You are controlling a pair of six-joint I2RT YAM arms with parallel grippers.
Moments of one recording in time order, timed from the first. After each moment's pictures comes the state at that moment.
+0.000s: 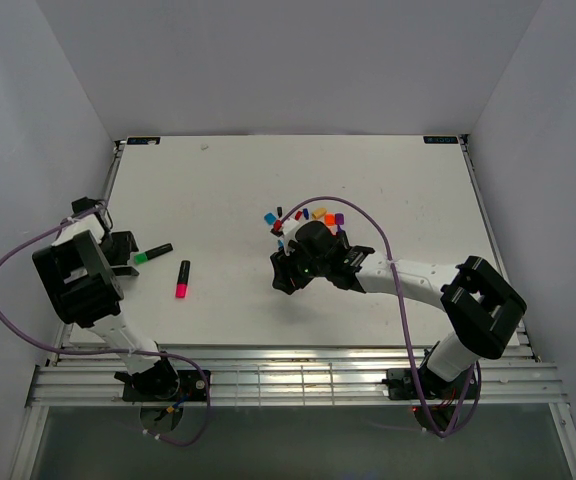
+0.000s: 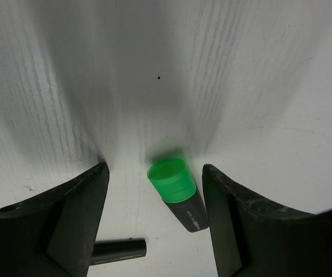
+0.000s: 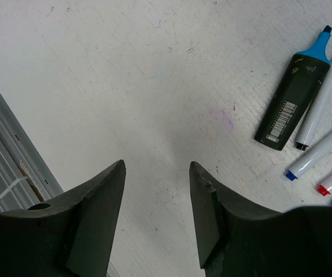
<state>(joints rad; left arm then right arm) 0.48 1.79 1.14 -0.70 -0.05 -1.21 0.93 1.58 0.93 -0.04 -0.19 0.20</state>
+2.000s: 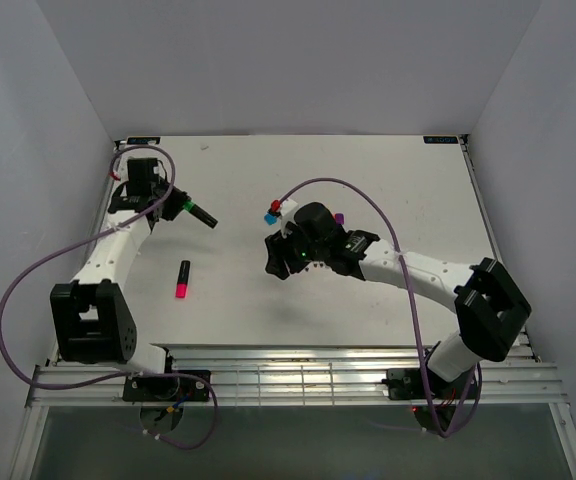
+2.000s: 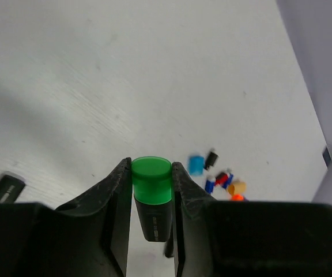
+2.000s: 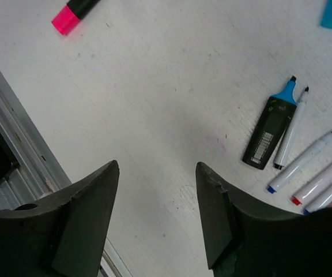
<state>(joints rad) 0.02 1.50 1.17 -0.46 -0.05 -0.91 0.91 1.54 1.07 -0.16 -0.18 0.21</state>
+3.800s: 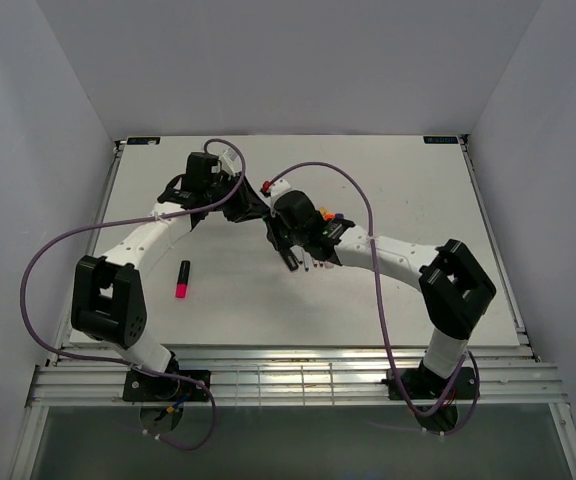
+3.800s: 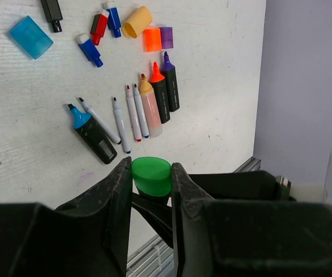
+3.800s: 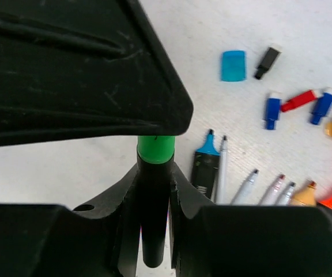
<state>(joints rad) -0.31 1.58 1.21 -0.31 0.50 -0.69 0.87 1.75 1.26 -0.11 0.00 0.23</state>
